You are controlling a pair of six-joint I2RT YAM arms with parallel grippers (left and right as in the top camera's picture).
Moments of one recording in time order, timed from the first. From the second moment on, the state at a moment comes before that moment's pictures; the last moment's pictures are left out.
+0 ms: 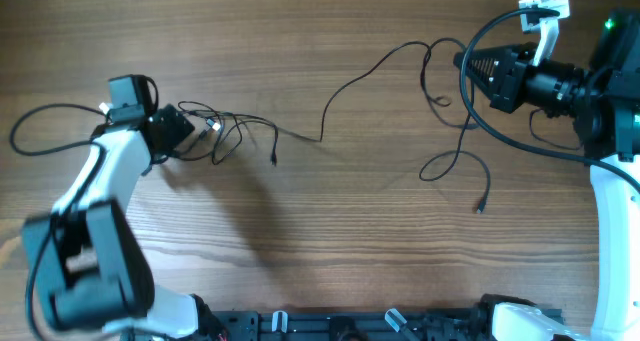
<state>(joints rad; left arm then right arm) 0.21 1.70 0.99 -0.44 -0.09 -0.55 -0.15 1.34 1.41 -0.75 -1.00 -0.01</state>
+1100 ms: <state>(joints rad) -0.55 1.51 0.99 0.00 0.20 0.05 -0.15 1.34 1.41 -0.81 -1.00 -0.01</state>
